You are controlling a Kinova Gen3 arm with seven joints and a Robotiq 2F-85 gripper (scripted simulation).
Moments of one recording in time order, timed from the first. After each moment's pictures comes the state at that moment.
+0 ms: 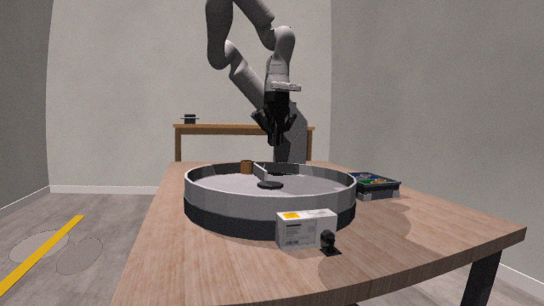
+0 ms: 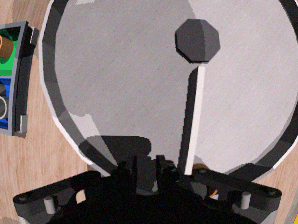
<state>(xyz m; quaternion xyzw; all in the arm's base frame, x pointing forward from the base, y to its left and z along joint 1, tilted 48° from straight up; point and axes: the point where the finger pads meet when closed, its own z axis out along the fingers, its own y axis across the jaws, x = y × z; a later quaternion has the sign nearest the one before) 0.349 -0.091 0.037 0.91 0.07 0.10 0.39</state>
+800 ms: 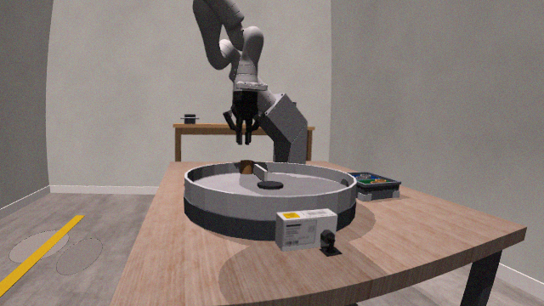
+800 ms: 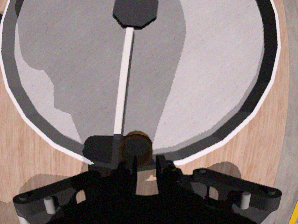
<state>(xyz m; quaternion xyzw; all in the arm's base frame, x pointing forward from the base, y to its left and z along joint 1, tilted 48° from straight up) 0.307 -0.158 0.090 0.91 0.07 0.10 0.39</state>
